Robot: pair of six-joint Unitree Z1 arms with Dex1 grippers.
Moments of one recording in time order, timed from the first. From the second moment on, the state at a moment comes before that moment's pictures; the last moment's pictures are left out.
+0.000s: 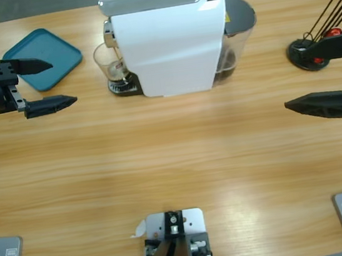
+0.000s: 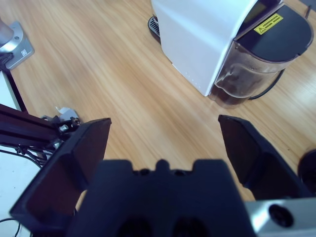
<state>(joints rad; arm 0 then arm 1) -0.40 1.38 -0.62 -0.09 -0.44 0.45 0.62 1.03 -0.83 0.50 0.29 -0.12</state>
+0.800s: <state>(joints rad) -0.39 1.38 -0.62 -0.09 -0.43 0.45 0.62 1.03 -0.82 0.50 0.29 -0.12</state>
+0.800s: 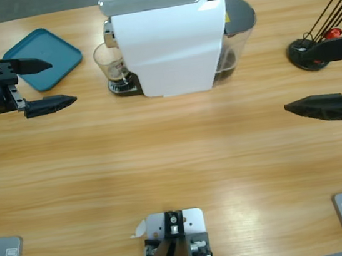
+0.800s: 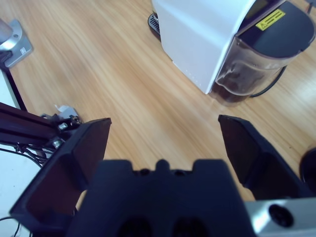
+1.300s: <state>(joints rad) -0.39 1.43 -0.63 -0.09 -0.45 0.45 0.62 1.04 -0.77 0.44 0.29 -0.12</state>
